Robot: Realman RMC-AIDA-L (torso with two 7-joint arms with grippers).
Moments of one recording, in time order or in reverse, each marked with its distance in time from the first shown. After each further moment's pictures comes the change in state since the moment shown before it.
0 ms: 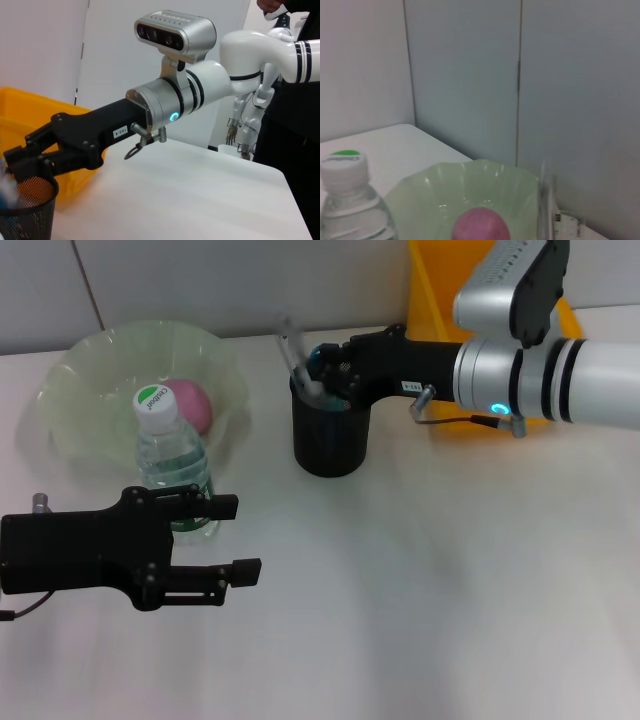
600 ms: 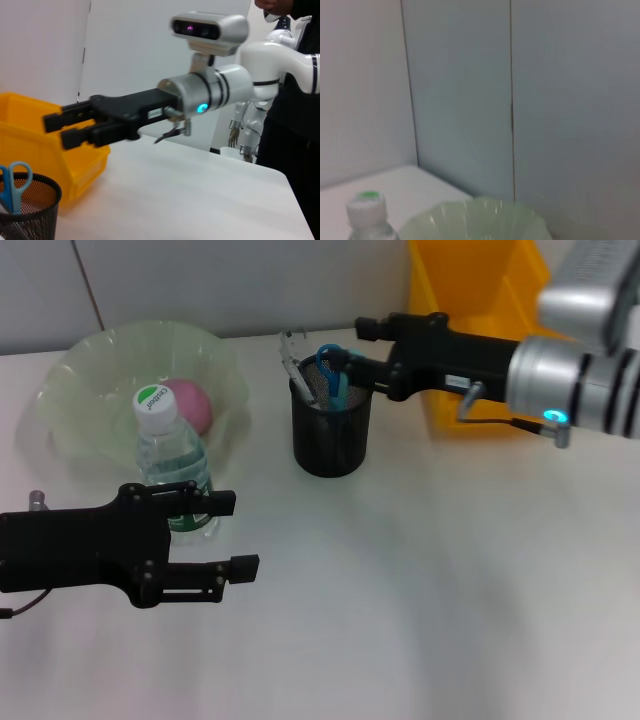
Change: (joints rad) left arm 0.003 -0.001 -0.007 0.006 -0.005 0.001 0.007; right arm -0.181 -0.002 0.010 -0.183 0.104 -0.110 -0.006
